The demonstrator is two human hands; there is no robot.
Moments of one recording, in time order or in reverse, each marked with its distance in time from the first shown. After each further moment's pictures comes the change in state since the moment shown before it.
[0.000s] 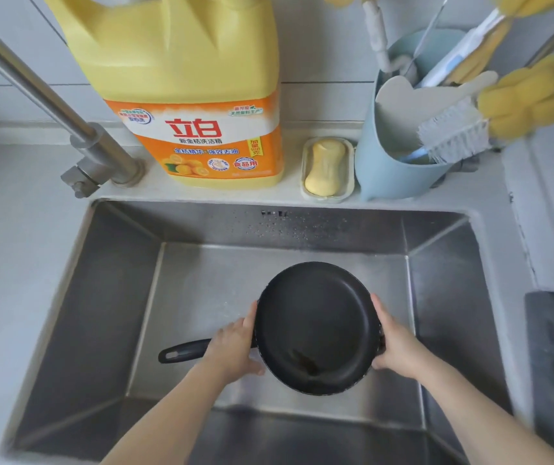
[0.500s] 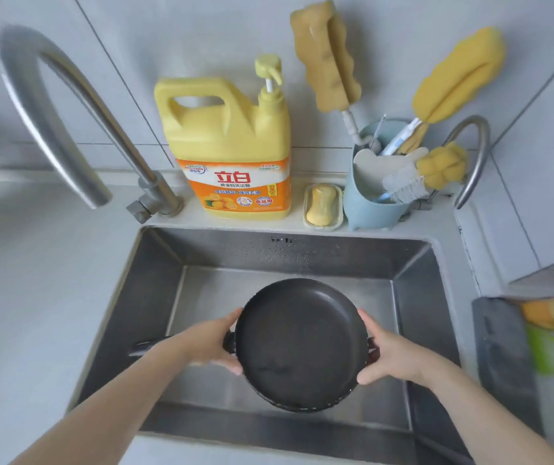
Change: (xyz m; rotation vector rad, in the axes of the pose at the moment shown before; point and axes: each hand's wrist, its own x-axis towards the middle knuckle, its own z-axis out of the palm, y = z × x) left_hand -0.079 -0.017 -0.117 -0.273 -0.197 0.076; right_hand -0.096 -0.082 -0.045 0.222 -0.227 -0.072
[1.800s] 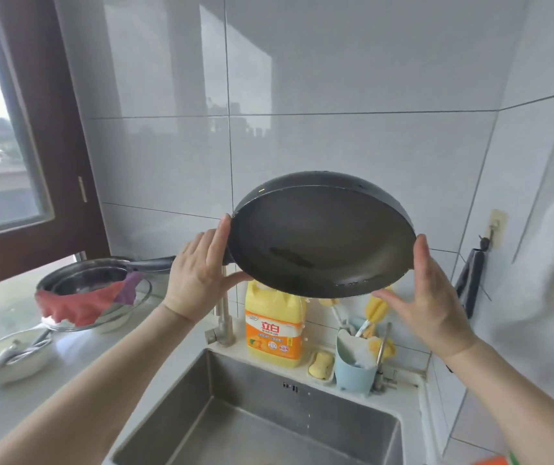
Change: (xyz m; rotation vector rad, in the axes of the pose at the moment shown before) left_hand -0.321 0.244 -0.104 0.759 2.058 0.454; right_hand -0.307 -0.239 -0.093 -0.802 1.299 -1.659
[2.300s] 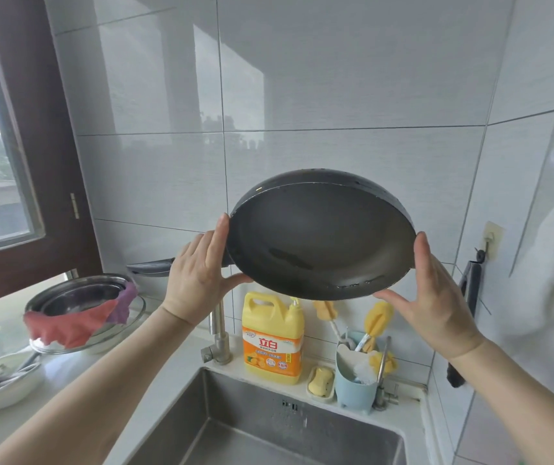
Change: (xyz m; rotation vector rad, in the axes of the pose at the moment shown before) left_hand 0.025 -0.005 0.003 0.004 -0.016 -0.008; right_hand 0.022 0.003 -0.007 -0.053 0.021 -0.038
